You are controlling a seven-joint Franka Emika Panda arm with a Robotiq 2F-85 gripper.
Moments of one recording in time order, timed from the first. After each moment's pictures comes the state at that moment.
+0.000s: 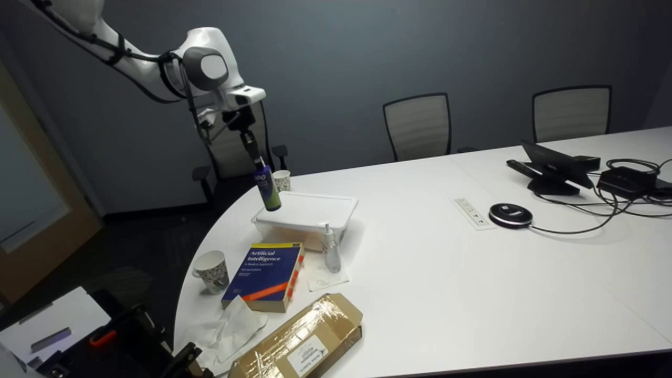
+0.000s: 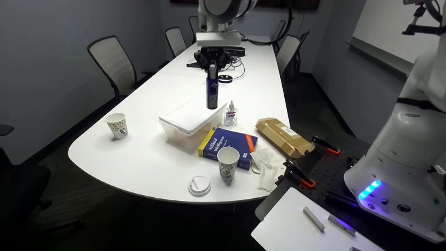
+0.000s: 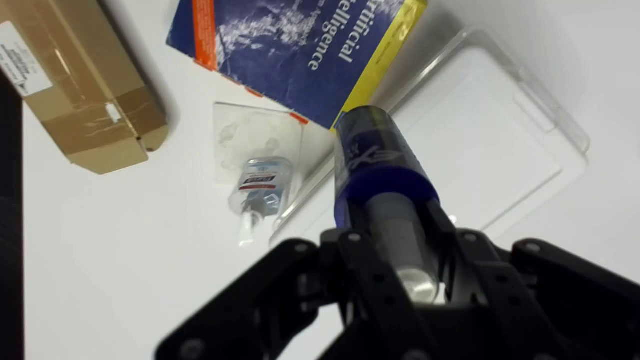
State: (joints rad) arm 0.22 0.21 -0.08 -2.05 -0.15 2.36 0.84
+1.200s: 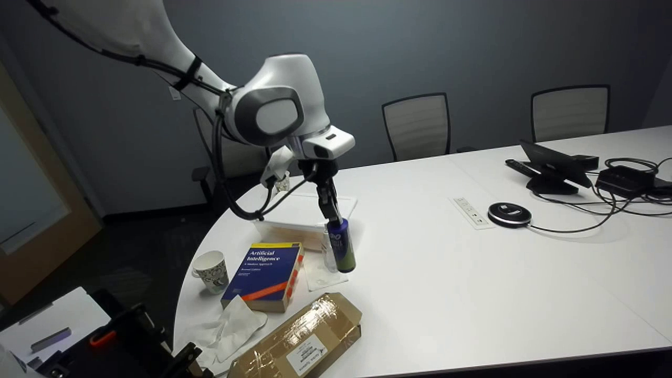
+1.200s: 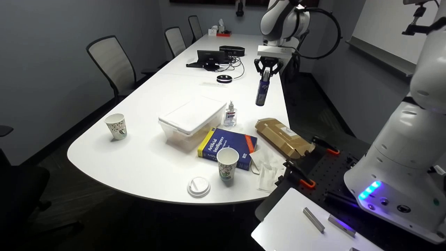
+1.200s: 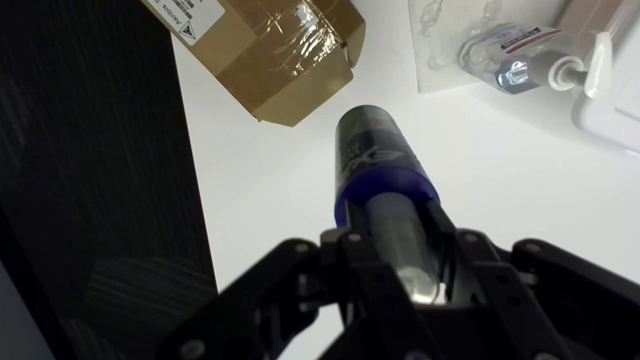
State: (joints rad) arm -0.16 0.26 -0.22 -2.21 -0.06 2.61 0.63
